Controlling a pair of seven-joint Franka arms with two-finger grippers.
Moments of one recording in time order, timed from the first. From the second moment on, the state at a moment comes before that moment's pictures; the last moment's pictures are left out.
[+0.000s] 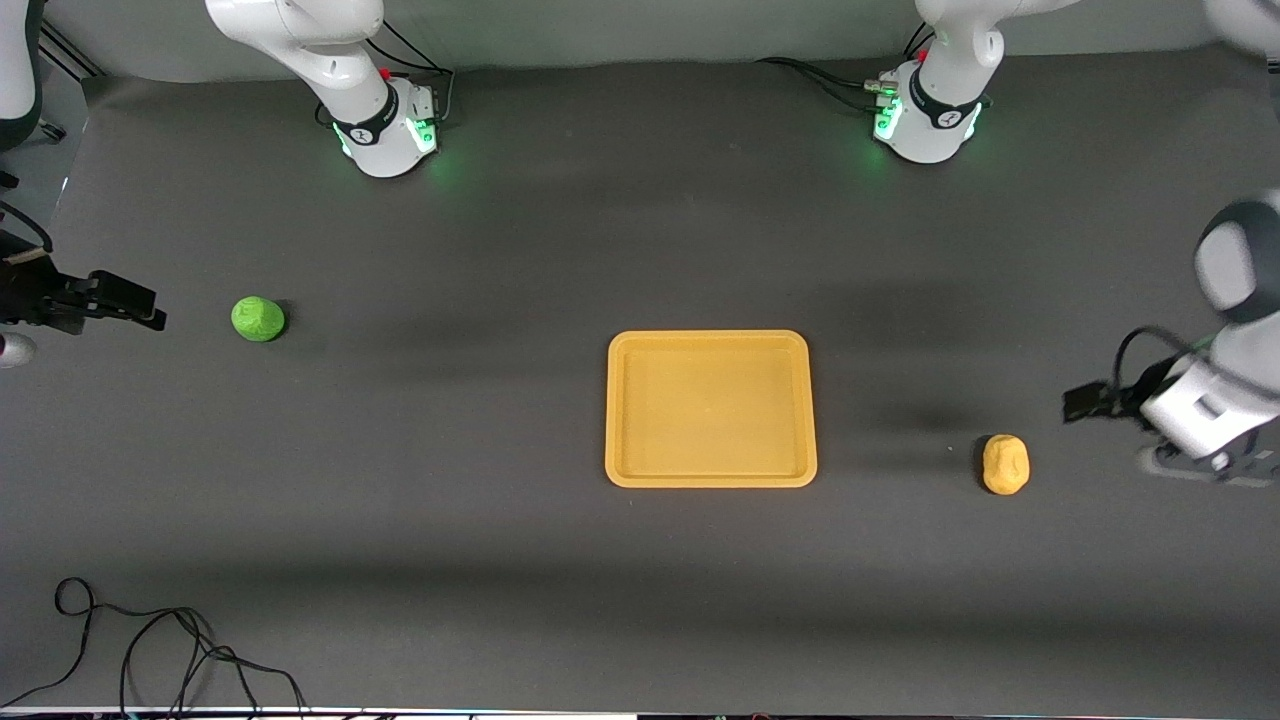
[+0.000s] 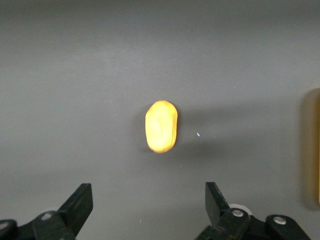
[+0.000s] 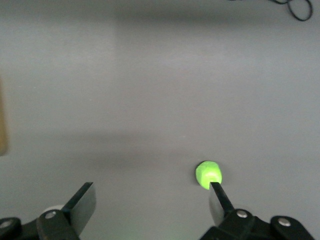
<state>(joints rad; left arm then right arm) 0.15 0.37 -0.11 -1.68 0.03 2.01 0.18 -0.03 0.04 -0.08 -1.61 -0.01 1.62 -0.11</state>
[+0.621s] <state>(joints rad) 0.15 0.61 -0.11 -1.68 0.03 2.15 0.29 -0.04 -0.26 -0.30 -2.04 -0.08 1.79 -0.33</state>
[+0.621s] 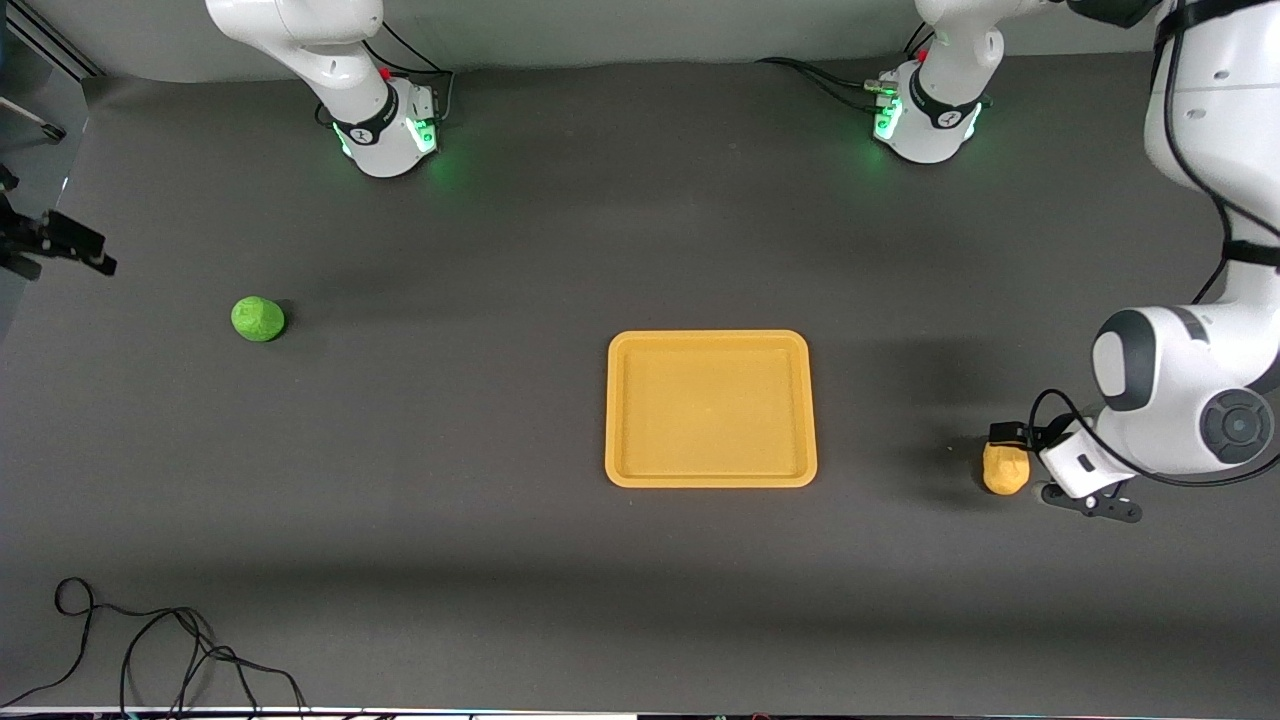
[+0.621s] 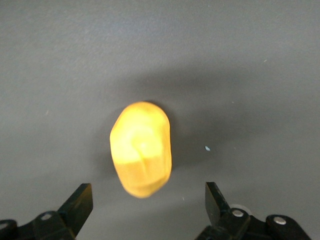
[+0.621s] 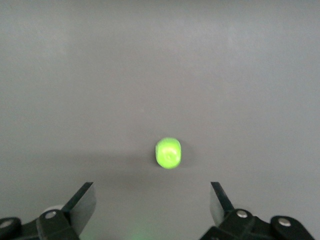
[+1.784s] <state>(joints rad) 0.11 0.55 -0.35 -1.62 -0.04 2.06 -0.15 -0.03 -0.20 -0.43 -2.57 -0.14 2.41 -0.35</state>
